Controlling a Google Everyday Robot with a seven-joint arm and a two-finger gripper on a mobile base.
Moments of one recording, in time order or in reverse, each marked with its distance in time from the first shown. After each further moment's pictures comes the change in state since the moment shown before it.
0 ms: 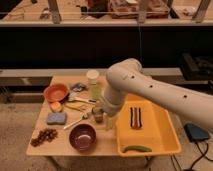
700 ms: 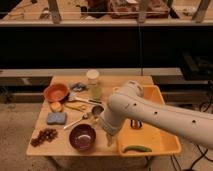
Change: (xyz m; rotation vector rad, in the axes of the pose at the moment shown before) arm -0.014 0.035 0.025 0.044 0.022 -0.152
